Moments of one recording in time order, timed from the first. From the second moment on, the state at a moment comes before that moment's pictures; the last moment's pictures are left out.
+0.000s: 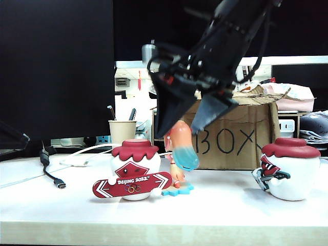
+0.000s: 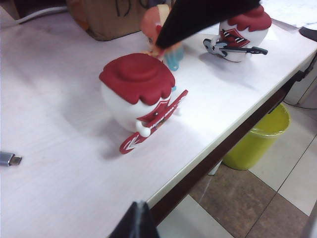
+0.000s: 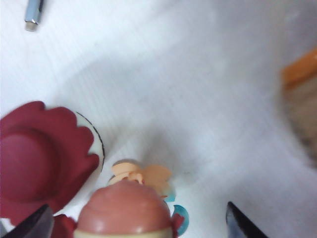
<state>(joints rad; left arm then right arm) -0.78 0.28 0.06 -0.14 0.06 -0.04 0.71 1.58 1.09 -0.49 -0.11 -0.14</state>
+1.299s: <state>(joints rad) -0.78 0.28 0.06 -0.14 0.06 -0.04 0.71 1.62 1.10 -0.46 -0.11 -0.13</state>
